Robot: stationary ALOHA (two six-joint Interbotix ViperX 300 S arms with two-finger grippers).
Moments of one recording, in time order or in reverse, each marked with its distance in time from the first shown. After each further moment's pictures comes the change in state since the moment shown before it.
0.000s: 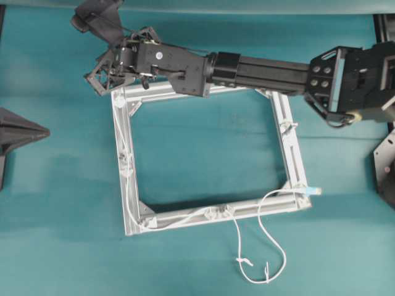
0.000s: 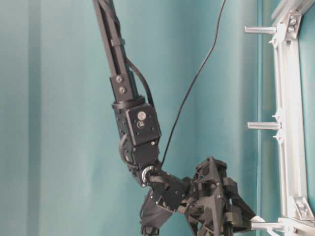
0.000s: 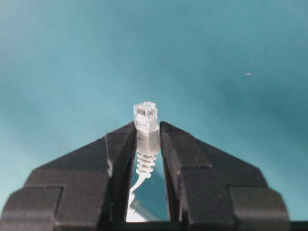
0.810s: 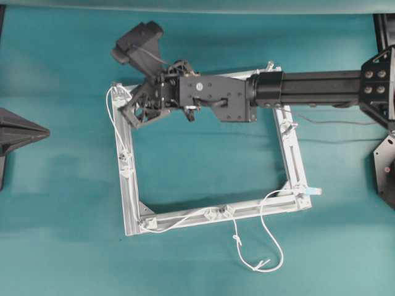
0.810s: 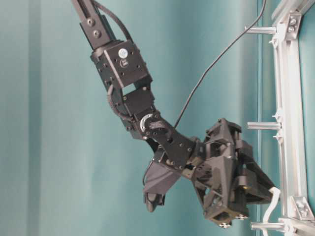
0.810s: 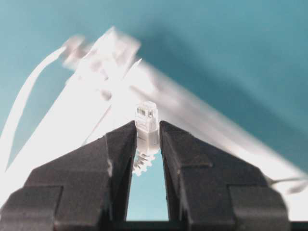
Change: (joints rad) left arm 0.000 0.000 0.000 0.000 0.006 -0.002; right arm 0.083 -0.247 0.479 -0.028 -0.202 0.150
